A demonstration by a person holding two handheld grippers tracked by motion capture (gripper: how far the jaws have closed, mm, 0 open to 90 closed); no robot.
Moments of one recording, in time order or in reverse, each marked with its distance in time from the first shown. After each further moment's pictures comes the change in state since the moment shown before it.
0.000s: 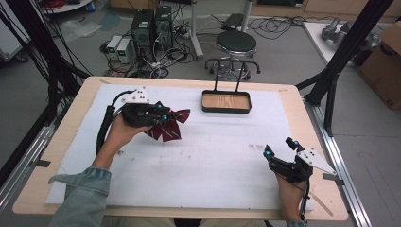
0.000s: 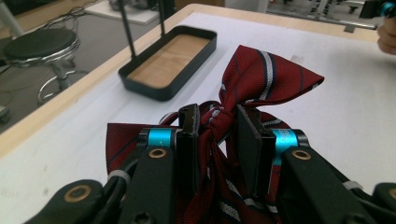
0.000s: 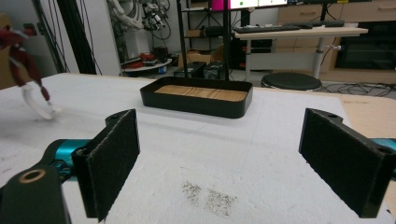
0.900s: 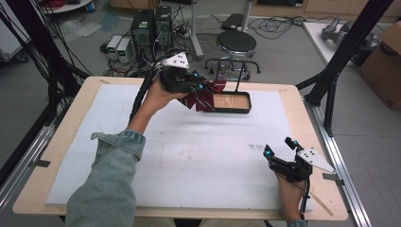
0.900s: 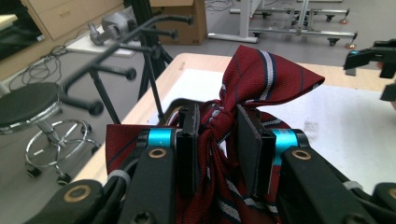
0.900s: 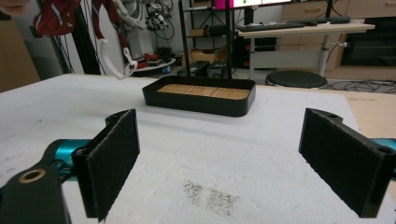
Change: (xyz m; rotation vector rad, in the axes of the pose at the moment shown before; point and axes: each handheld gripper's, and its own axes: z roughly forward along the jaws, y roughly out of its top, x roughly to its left) left arm 0.030 0.104 0.082 -0.061 -0.060 0.116; right arm -0.004 -0.002 0.002 0.001 0.016 0.019
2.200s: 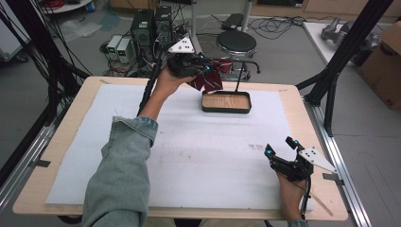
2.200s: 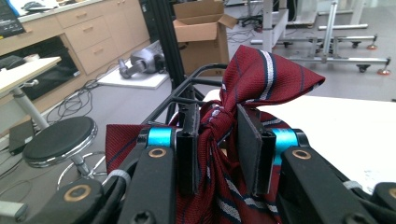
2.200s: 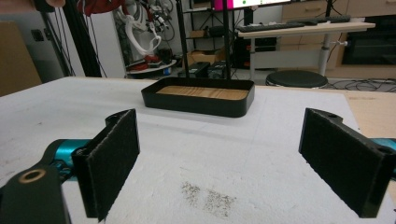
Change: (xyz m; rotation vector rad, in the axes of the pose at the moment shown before) left arm 0.037 0.012 0.023 -0.118 0.112 0.025; right arm -0.003 0.000 0.000 -0.002 0.003 0.020
